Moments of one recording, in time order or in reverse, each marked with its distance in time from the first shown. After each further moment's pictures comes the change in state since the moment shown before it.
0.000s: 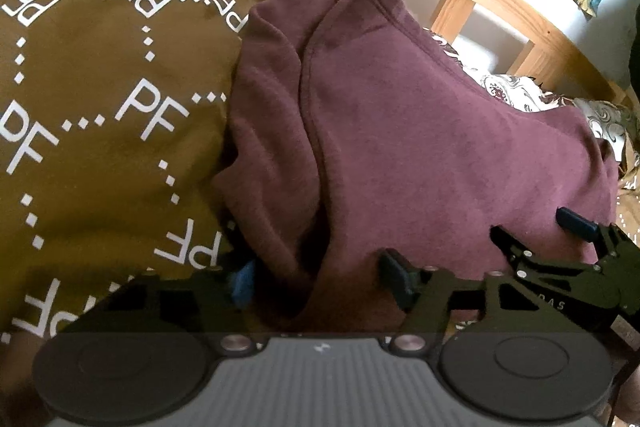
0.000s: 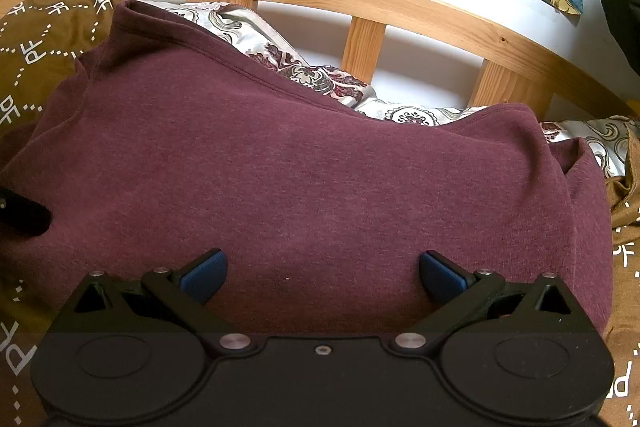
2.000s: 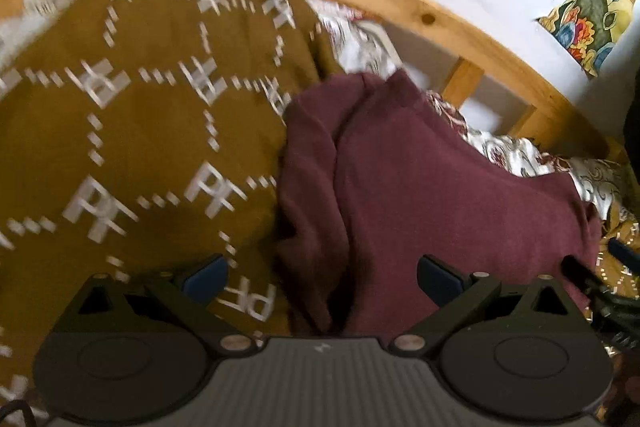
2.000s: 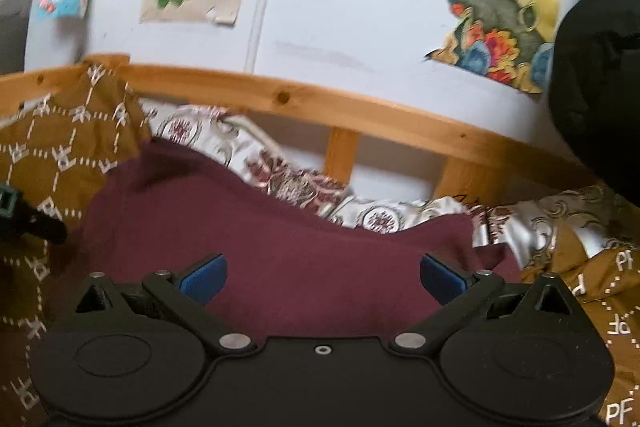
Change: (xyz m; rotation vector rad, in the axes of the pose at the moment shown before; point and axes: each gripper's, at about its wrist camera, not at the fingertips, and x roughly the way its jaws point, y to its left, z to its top) left arm -0.037 0.019 0.030 -0.080 -0.076 -0.027; right arm -0.088 -0.012 0.059 0.012 -0.157 -0.013
